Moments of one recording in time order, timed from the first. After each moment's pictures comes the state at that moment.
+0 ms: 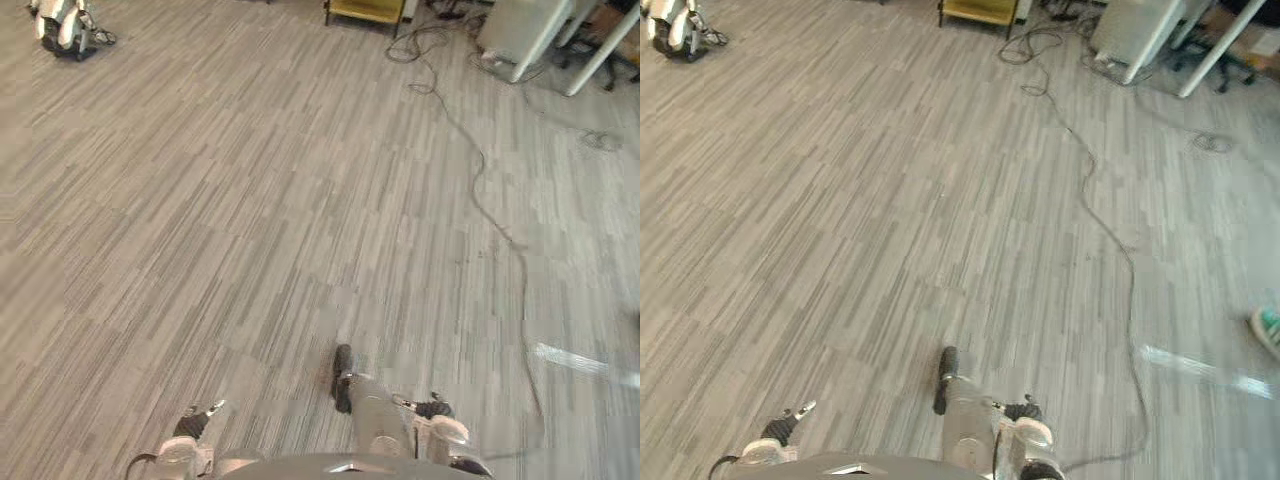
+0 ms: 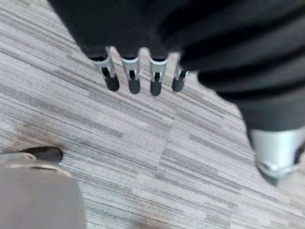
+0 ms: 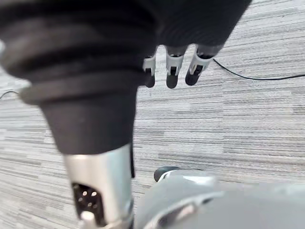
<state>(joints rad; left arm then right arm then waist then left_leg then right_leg) 0.05 0.06 0.16 1.08 0.06 -0.02 0.08 -0.03 -0.10 -0.37 1.01 -0.01 0.00 -0.18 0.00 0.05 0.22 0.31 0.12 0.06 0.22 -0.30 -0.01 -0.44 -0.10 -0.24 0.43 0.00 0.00</state>
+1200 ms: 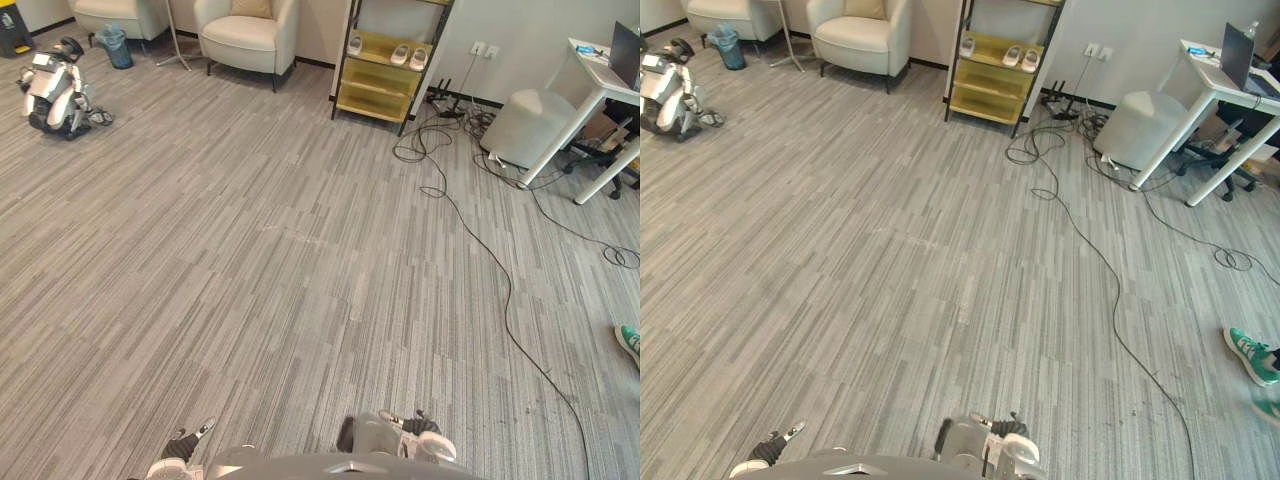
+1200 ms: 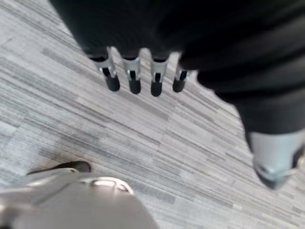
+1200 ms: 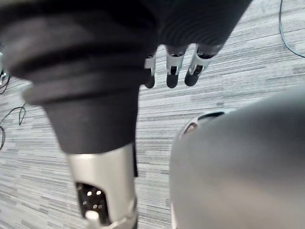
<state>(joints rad) 0.09 0.10 0.17 1.08 0.04 -0.02 0.08 -0.02 -0.03 -0.35 1.03 0.03 -0.02 -0.15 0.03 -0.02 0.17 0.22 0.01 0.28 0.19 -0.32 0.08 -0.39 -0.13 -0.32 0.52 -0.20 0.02</state>
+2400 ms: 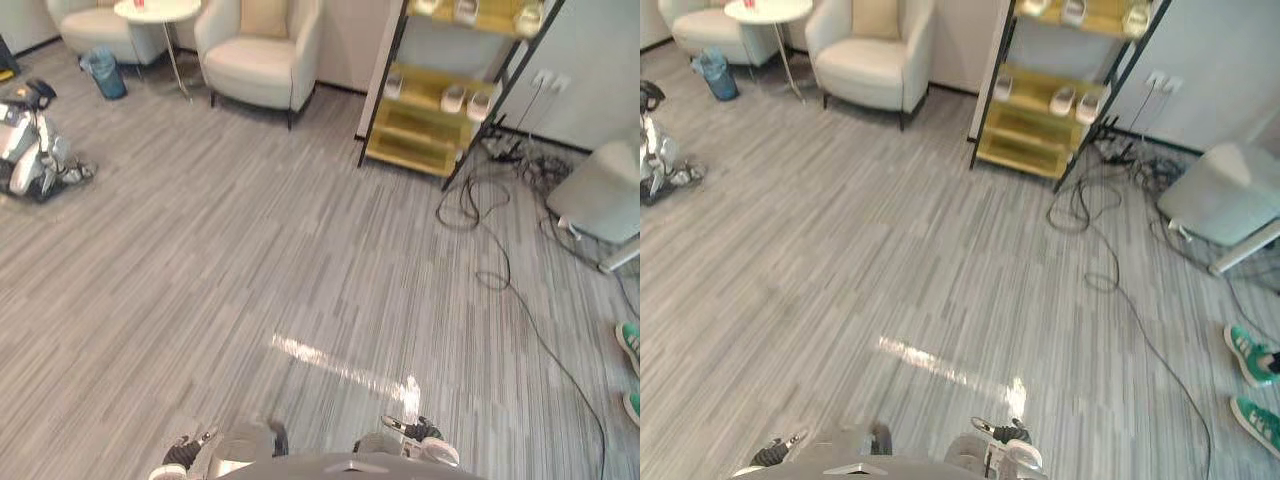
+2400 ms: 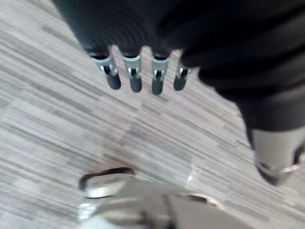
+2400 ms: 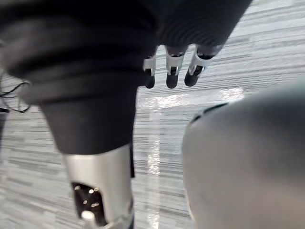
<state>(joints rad) 0.13 0.13 0.14 1.08 0.04 -0.01 0.06 0.01 -0.03 -0.34 1.07 0.03 -0.02 -0.15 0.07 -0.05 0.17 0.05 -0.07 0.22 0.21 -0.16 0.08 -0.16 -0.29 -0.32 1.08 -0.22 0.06</state>
